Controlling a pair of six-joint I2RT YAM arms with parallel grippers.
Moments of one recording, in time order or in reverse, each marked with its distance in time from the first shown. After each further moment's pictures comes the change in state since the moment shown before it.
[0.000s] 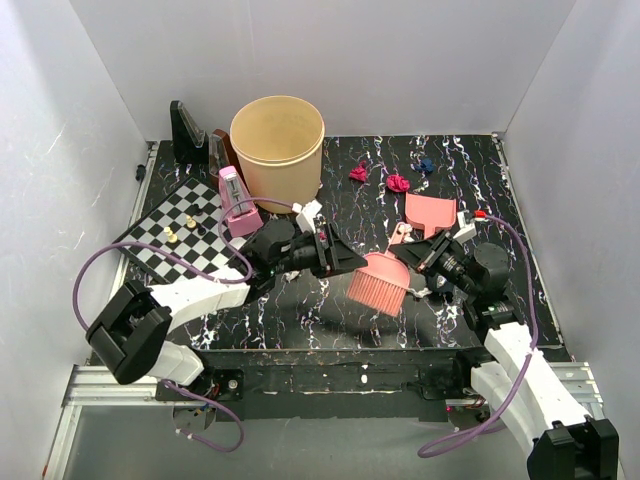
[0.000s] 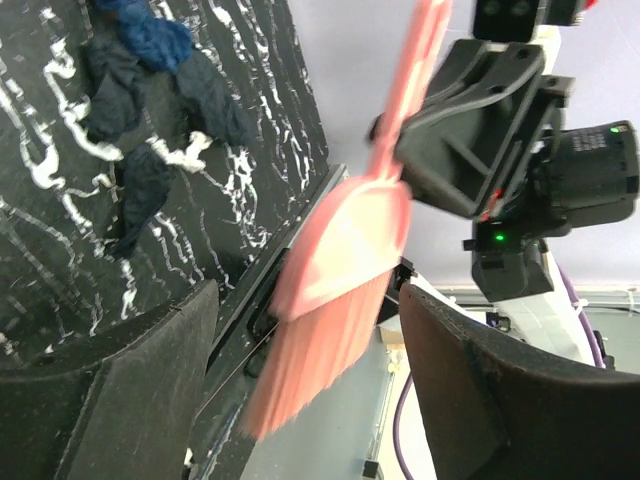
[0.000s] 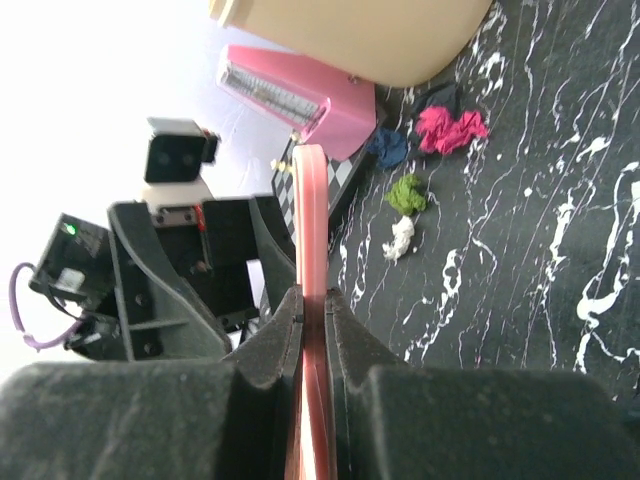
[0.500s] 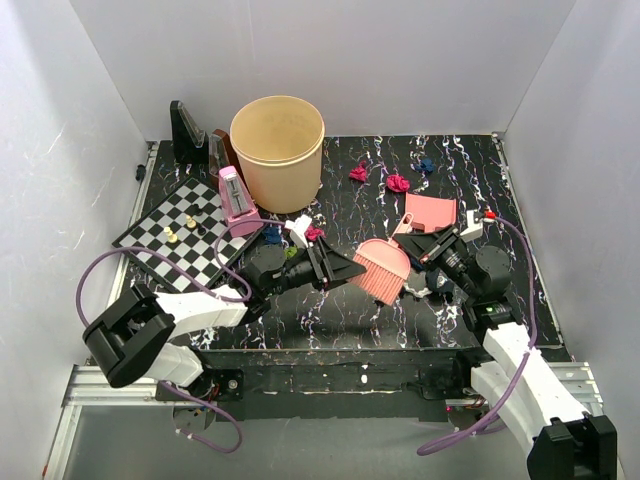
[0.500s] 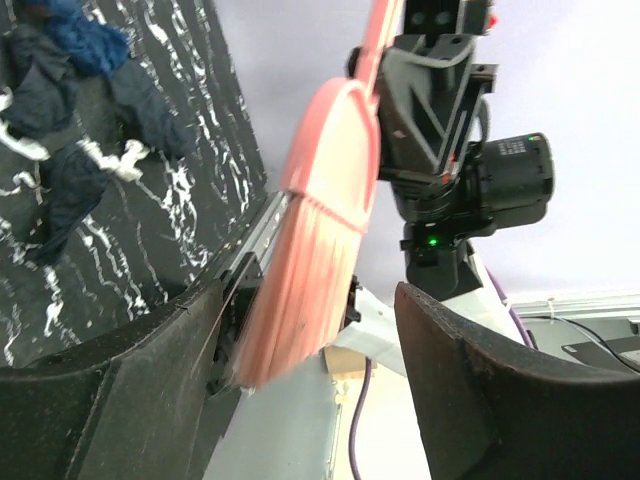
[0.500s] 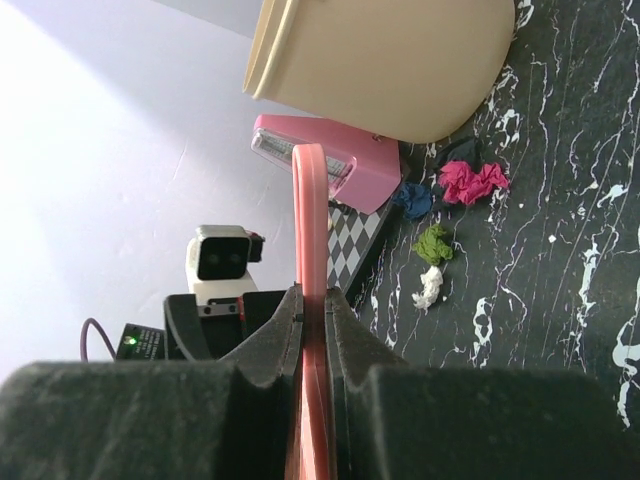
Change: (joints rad) left arm -0.073 -0.046 -0.238 0.353 -0.139 -0.188; right arm 0.000 0.000 -0.022 0.130 0.119 0.126
